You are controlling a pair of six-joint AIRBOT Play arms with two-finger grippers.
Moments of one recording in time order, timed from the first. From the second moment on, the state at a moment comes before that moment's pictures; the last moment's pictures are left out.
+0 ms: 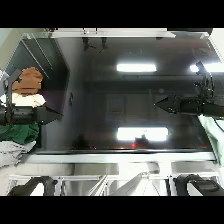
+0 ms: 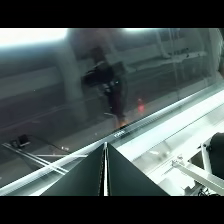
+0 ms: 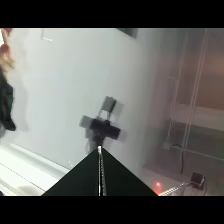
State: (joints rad) left arm 0.15 -0.81 0.86 0.78 -1.42 -1.22; right arm -0.01 -0.85 0.82 -0.75 1.10 1.35
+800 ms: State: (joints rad) left arm 0.51 -1.24 1.43 1.30 -1.02 -1.24; right arm -0.01 -0.85 0.82 -0.75 1.10 1.35
